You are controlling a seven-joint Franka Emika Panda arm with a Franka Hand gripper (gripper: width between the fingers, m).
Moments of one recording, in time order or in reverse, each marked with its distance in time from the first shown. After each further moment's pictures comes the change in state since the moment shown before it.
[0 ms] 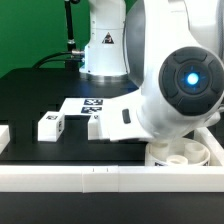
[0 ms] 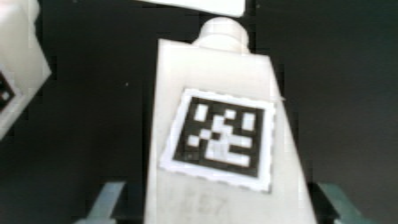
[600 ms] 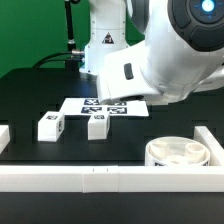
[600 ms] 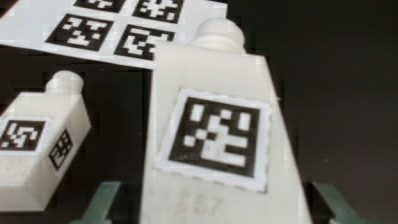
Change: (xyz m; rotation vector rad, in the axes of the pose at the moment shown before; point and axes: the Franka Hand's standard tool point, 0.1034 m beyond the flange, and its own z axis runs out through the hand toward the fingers) arm -0.034 -0.001 -0.046 0.005 0.019 -0.013
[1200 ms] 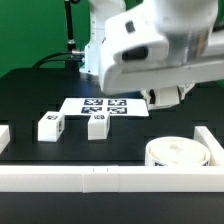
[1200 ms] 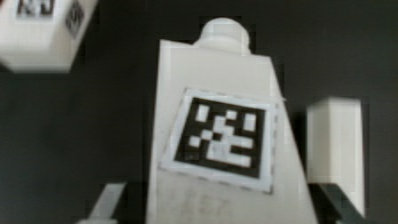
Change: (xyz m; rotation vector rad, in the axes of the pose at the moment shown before) arm 0.012 -0.003 -0.056 -0.038 0.518 -0.006
